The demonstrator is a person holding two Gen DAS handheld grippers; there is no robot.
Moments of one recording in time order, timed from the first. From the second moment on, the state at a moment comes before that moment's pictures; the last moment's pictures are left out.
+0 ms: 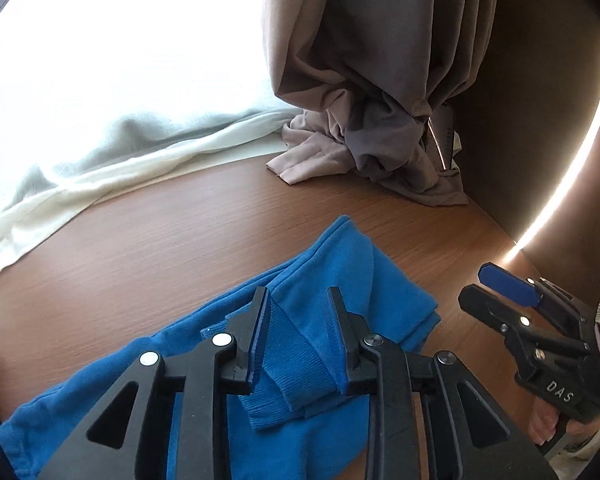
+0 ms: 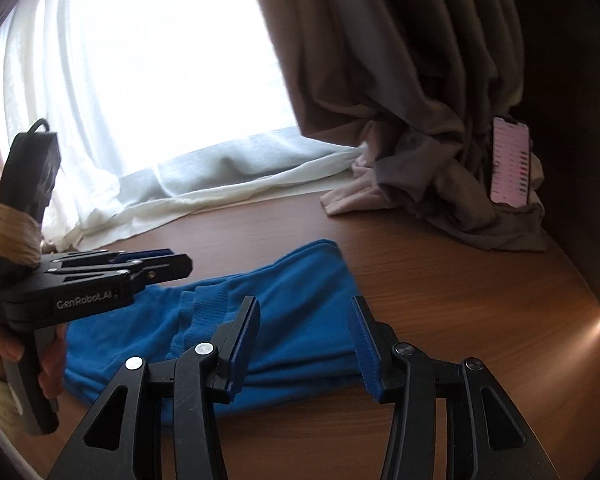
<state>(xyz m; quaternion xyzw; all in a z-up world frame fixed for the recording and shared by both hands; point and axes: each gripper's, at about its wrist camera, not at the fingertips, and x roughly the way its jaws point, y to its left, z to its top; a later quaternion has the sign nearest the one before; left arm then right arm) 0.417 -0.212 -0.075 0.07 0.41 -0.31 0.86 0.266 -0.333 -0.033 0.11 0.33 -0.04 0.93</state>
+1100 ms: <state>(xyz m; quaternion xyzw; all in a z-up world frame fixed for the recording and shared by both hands) 0.413 -0.205 -0.140 0.02 0.49 -0.20 0.85 0.293 -0.373 -0.120 0.26 0.40 -0.04 0.88</state>
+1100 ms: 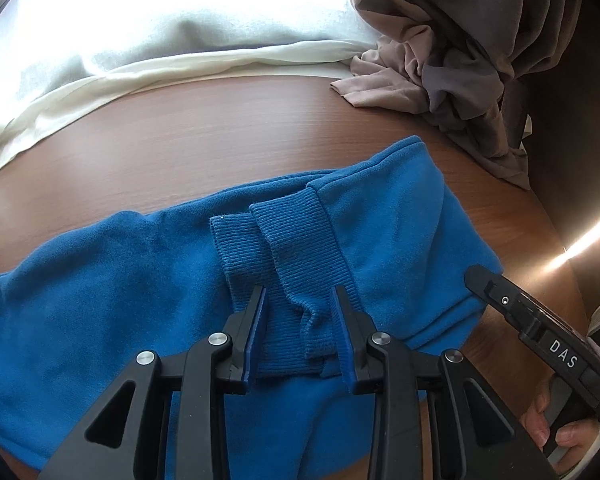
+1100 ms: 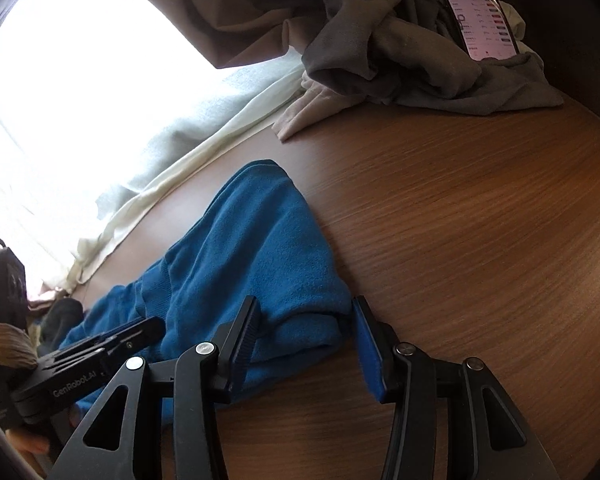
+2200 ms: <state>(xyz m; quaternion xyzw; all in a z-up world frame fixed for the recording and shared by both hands) 0.346 -0.009 -0.065 -0.05 0.42 0.01 0.91 0.301 -0.186 0.028 -0.08 0.25 0.11 0.96</state>
